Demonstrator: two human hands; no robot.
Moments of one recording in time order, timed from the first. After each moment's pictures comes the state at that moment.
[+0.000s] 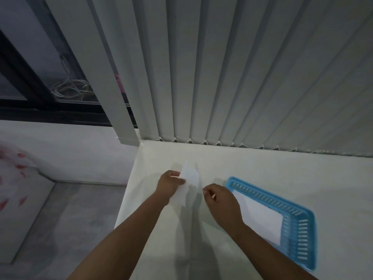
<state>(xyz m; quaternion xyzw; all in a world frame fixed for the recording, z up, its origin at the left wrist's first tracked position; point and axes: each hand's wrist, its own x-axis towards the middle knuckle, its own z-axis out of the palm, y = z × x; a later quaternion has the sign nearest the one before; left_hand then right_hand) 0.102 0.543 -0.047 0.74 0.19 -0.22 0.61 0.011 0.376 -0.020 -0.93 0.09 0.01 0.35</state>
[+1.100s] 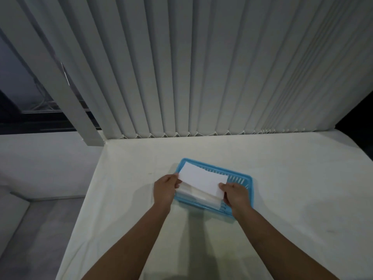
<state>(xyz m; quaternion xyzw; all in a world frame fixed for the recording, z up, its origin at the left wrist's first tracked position) -0.029 0.408 -0.012 0.71 0.21 -0.13 0.66 -0.088 0.221 -0.013 -0.63 0.44 0.00 0.65</state>
